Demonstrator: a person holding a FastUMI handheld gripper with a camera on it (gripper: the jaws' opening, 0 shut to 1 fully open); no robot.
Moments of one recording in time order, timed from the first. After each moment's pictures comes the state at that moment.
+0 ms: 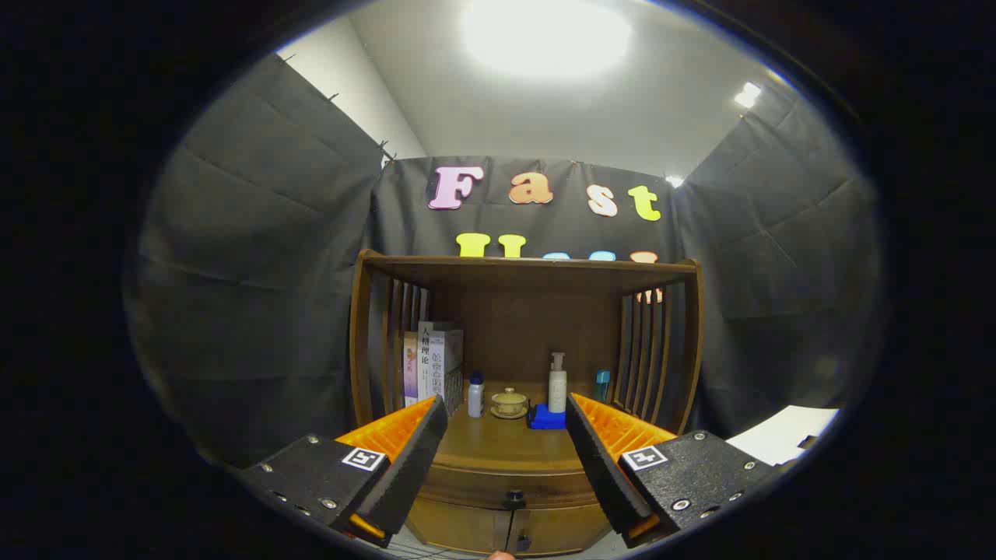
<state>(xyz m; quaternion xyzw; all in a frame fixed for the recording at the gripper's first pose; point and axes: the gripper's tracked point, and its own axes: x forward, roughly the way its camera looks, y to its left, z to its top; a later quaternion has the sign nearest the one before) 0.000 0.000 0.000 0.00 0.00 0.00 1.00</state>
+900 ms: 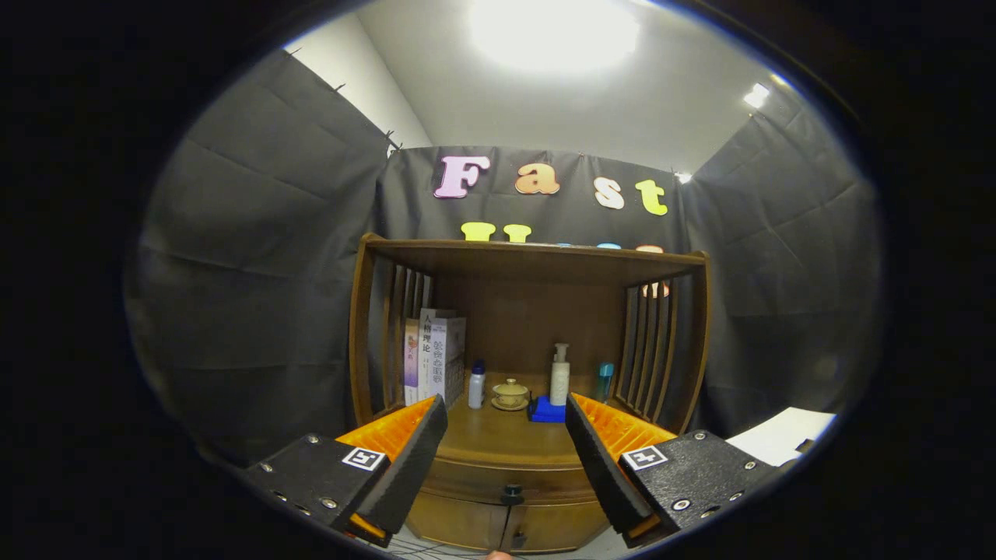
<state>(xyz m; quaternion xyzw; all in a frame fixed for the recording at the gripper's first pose) 0.004 -0.007 -0.007 -0.02 0.01 0.00 1.00</state>
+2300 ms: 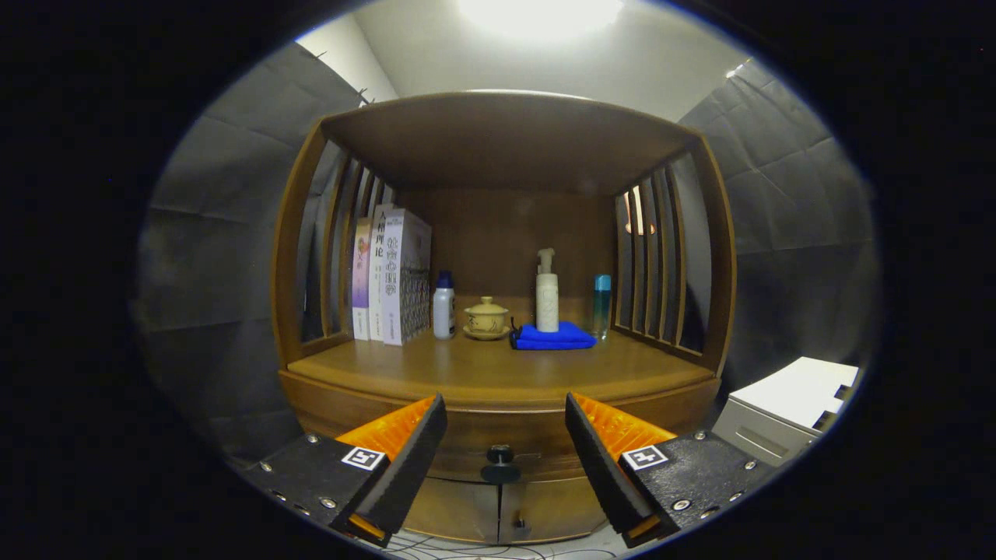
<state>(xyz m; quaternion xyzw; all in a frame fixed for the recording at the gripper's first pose) 0.076 -0.021 -0.221 0.01 0.09 -0.05 0.99</state>
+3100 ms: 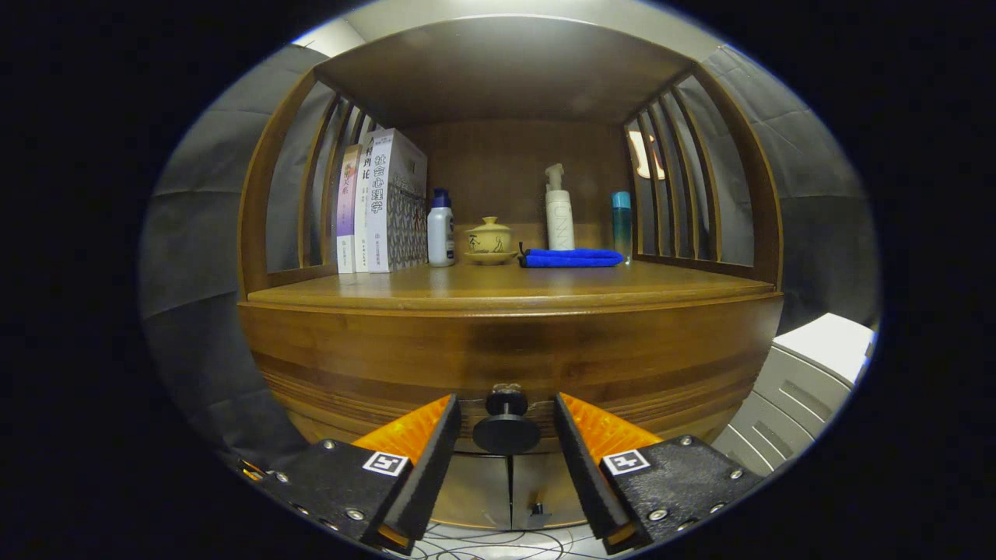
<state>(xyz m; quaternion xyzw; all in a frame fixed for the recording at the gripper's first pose) 0.100 -0.012 -0.325 0.04 0.16 -0.02 0.99</state>
